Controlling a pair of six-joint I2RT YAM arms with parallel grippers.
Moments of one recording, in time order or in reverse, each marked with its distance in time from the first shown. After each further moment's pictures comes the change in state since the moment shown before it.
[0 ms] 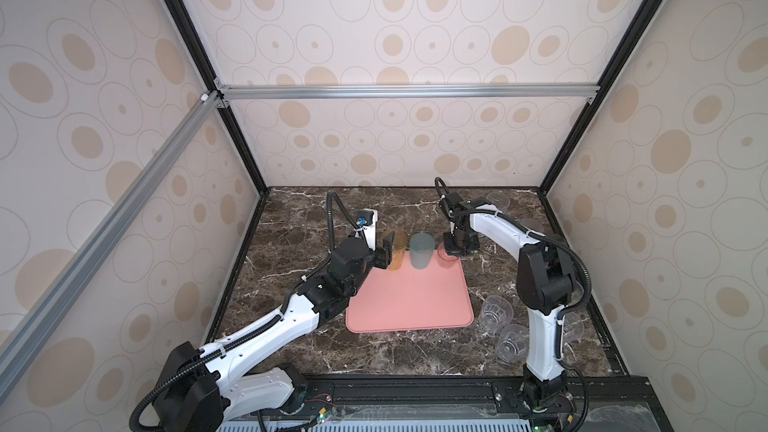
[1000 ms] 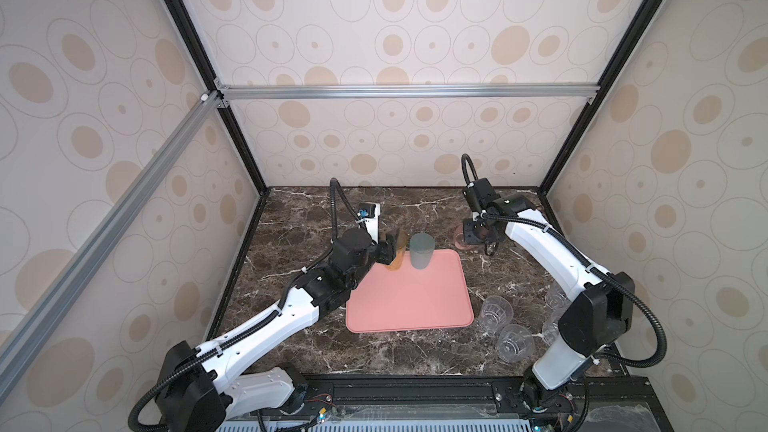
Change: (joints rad) left arm 0.000 -0.014 0.065 -0.106 0.034 -0.049; right arm 0.000 -0.398 -0.142 0.000 0.104 0.012
